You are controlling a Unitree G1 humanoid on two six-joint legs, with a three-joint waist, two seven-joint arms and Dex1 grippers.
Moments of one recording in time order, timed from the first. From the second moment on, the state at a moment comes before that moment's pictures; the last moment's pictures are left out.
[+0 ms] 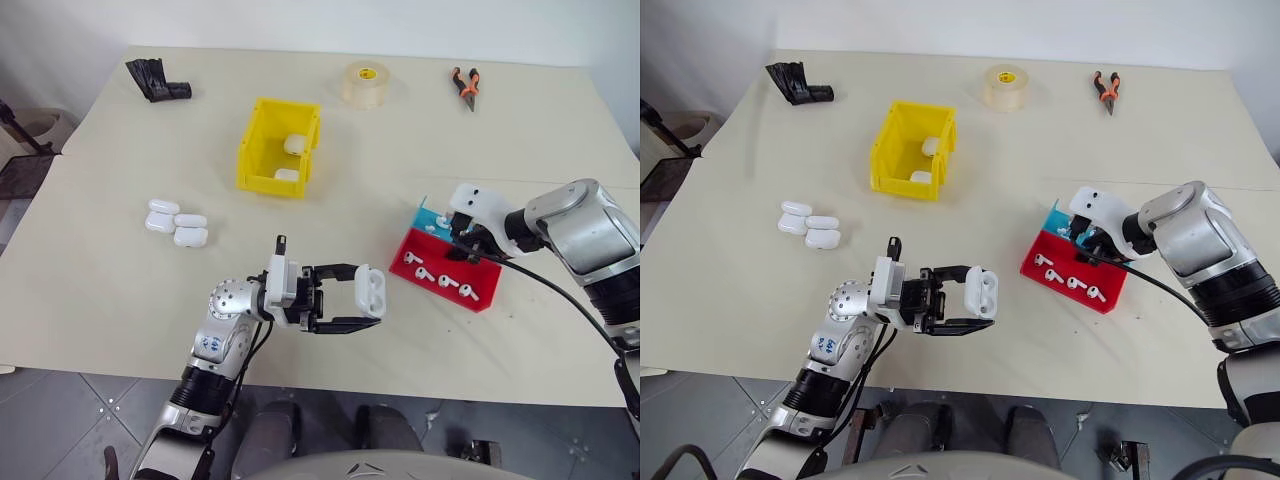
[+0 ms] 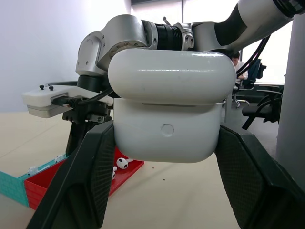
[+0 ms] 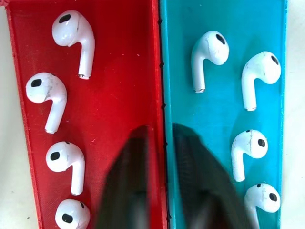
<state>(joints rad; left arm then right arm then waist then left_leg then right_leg) -0.34 0.19 -0.20 0.04 -0.47 -0.12 -1.21 -0.84 -0.95 0.46 0.13 0.04 0.87 1.17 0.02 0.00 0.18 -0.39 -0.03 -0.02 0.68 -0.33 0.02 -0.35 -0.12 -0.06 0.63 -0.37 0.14</state>
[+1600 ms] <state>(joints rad) -0.33 0.21 -0.19 0.01 -0.47 -0.10 -1.19 -0.74 -1.02 0.39 0.27 -0.07 0.26 1.46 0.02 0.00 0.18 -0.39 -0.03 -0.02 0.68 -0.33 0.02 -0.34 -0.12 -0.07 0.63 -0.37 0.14</state>
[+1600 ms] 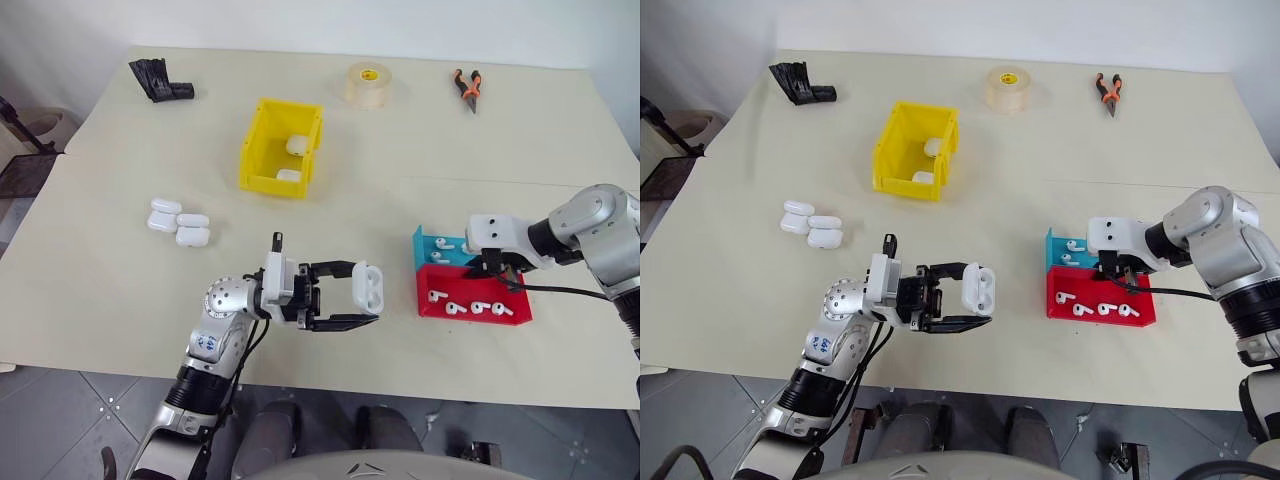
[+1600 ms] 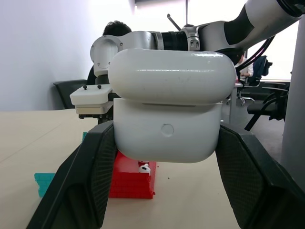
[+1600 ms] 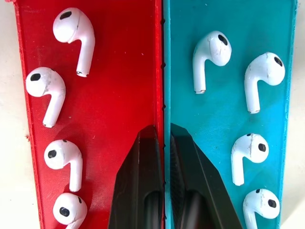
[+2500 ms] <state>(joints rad) -0.33 0.21 -0.19 0.01 -0.47 -0.09 -1.19 -0.74 -1.00 0.37 0.24 -0.09 0.33 1.49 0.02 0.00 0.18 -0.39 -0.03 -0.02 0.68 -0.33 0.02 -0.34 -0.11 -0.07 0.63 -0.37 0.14</state>
